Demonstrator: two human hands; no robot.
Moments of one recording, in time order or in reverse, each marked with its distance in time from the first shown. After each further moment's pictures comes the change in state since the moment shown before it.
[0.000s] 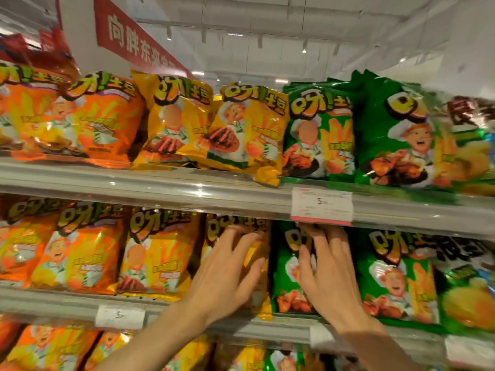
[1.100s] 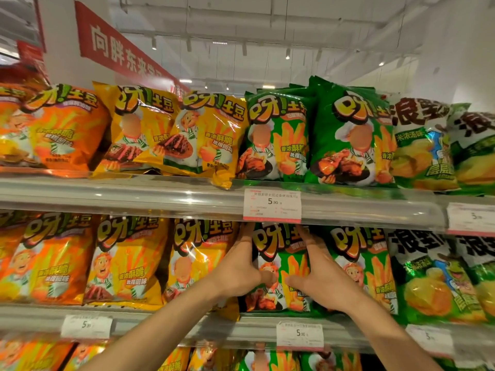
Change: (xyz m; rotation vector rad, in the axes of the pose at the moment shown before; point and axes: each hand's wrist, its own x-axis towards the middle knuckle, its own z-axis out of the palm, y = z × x) left_hand 0.057 0.051 0.051 -0.405 -0.357 -0.405; right_hand 0.010 0.061 -0.040 0.228 -0.538 0.211
